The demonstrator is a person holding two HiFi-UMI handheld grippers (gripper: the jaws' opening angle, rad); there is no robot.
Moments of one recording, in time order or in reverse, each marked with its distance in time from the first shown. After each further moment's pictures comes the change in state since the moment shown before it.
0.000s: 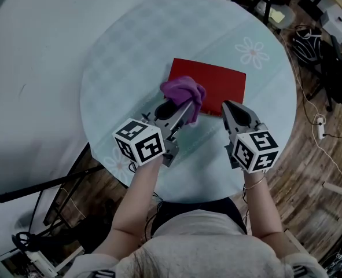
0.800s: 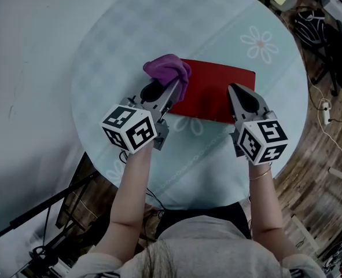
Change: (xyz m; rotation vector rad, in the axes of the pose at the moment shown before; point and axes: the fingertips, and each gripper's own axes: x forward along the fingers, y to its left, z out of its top) left arm 0.038 0.095 0.032 0.104 0.061 0.084; right arm 0.062 -0.041 0.016 0.020 -0.020 -0.088
